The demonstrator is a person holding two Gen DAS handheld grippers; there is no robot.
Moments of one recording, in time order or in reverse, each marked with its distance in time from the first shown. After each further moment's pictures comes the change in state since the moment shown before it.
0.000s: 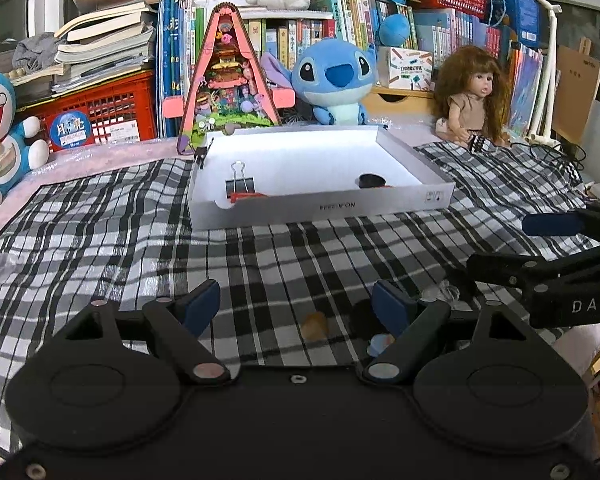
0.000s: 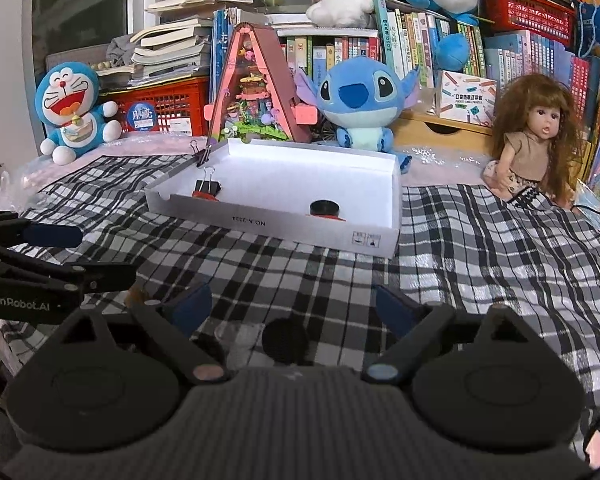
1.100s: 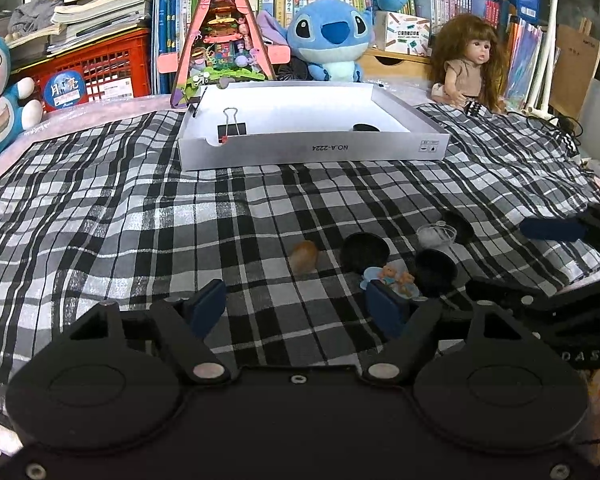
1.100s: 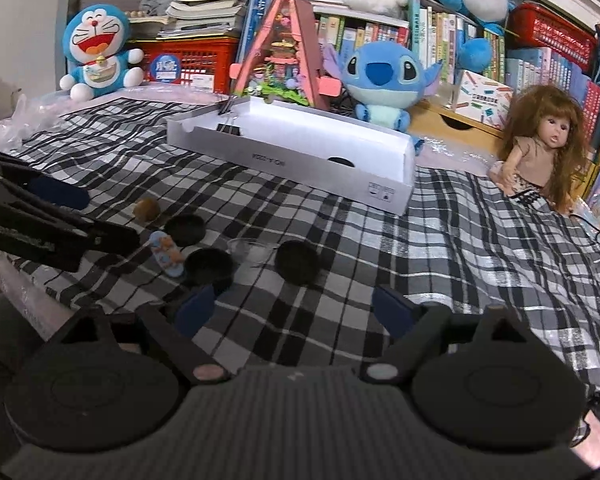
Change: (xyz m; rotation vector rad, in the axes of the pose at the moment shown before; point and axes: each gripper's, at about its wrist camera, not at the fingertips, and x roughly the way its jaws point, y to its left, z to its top) left arm 0.006 -0.003 -0.033 -0.014 0.086 -0.017; right arm -0.007 0.021 -0.047 -0.153 0.031 -0.015
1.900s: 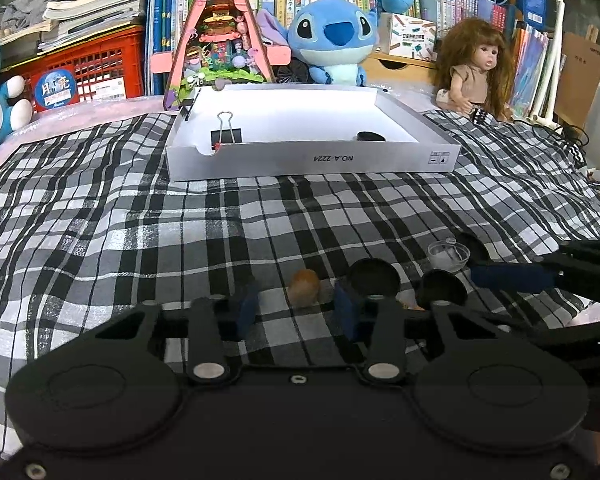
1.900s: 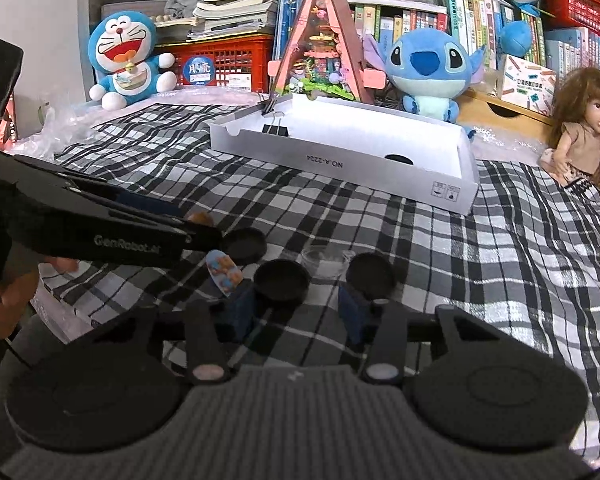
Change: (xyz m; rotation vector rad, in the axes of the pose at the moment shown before) left arm 0.027 0.002 0.014 -0.018 -0.011 -0.019; right arm 0.018 0.019 0.012 0.042 0.015 0.132
